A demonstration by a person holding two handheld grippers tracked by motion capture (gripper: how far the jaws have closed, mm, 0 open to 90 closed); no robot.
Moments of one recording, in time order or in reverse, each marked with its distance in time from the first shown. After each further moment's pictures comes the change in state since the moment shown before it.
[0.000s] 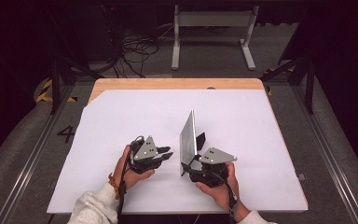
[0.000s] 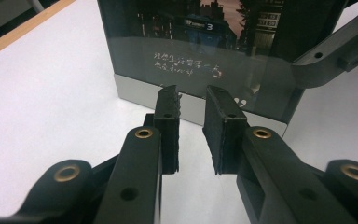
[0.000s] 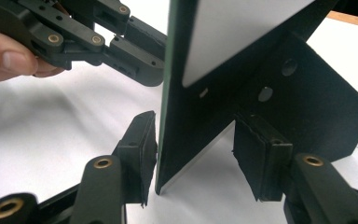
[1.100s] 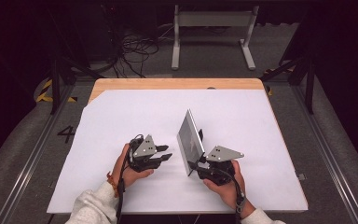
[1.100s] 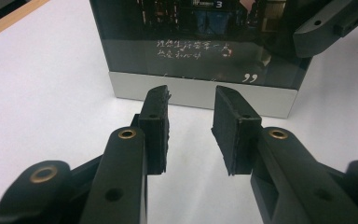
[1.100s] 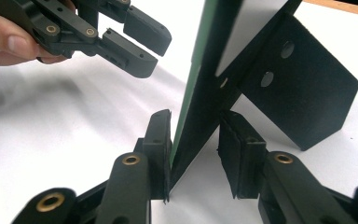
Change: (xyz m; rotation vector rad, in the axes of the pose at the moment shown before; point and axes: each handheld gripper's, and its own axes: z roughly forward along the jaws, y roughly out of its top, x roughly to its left) left arm 0.008 -0.003 0.002 0.027 -0.030 -0.011; right arm -0.020 -0.007 -0.009 0.018 0.060 -0.007
